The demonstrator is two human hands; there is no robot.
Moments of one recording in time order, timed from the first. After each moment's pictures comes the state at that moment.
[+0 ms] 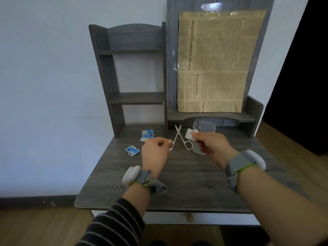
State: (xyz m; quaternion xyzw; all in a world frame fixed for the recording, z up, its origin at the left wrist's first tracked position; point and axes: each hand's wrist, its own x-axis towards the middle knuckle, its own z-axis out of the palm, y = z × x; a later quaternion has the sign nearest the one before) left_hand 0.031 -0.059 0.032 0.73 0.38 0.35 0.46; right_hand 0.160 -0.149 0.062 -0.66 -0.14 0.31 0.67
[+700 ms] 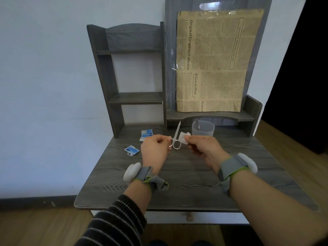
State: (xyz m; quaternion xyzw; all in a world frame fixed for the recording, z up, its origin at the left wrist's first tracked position) left_hand 0.036 -0.059 0.035 0.68 0.39 0.38 0.49; right_hand 0.147 -0.139 0.051 -0.65 -0.16 0.34 0.66
